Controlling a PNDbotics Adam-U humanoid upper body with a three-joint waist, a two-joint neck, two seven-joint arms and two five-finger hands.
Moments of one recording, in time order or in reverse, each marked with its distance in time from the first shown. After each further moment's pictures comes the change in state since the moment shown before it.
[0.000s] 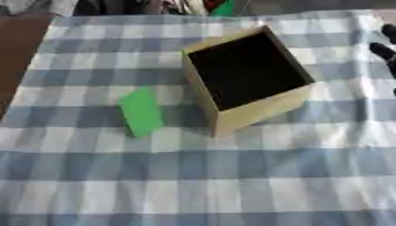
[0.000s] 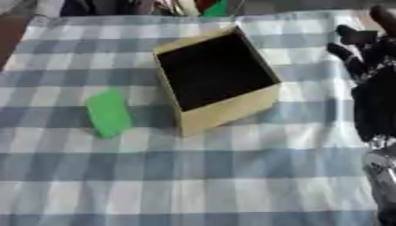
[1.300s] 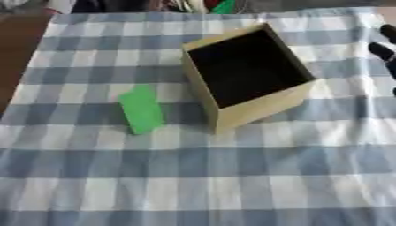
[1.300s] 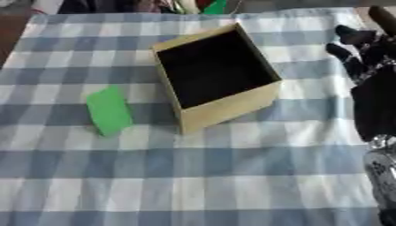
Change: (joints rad) left arm -0.223 0.572 -0.107 -0.003 -0.362 0.395 -0.220; right arm -0.001 0.000 0.014 0.000 -0.027 0.023 0.021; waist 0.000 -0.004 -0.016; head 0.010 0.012
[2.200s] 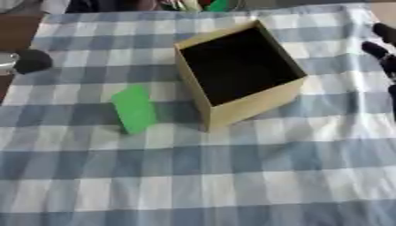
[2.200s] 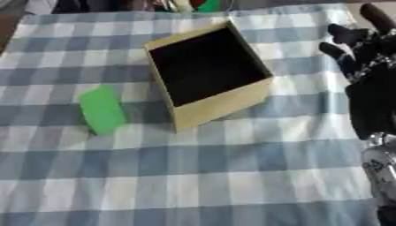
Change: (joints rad) left arm -0.239 0.213 -0.174 0.039 -0.151 0.001 -0.718; right arm -0.008 -0.002 0.019 0.000 -0.009 0.013 0.022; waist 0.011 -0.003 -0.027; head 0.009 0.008
